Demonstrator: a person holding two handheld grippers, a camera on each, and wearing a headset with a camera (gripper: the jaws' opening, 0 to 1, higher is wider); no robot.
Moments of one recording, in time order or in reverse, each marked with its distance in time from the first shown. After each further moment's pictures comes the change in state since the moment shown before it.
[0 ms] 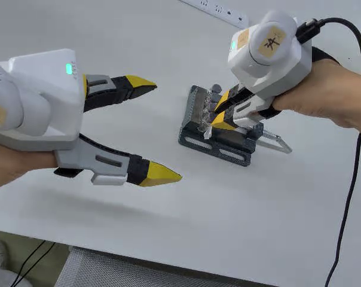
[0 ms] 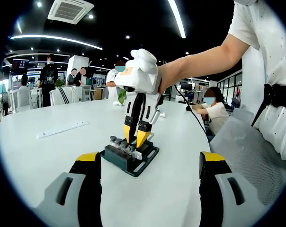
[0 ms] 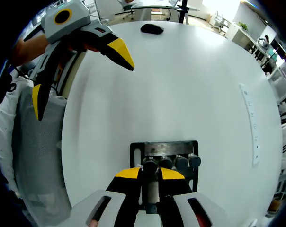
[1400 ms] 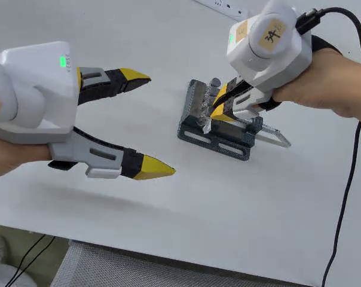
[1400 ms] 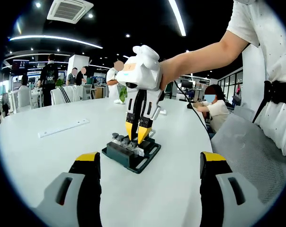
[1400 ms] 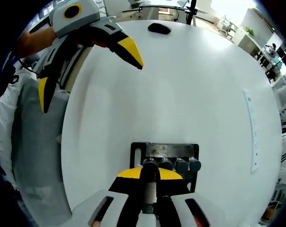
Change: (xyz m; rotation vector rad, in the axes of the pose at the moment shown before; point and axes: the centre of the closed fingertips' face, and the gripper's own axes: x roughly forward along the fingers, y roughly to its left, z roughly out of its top) left arm -0.004 0.004 -0.007 0.010 0.016 0.009; right arm 0.002 -0.002 -0.001 -0.070 0.026 0.012
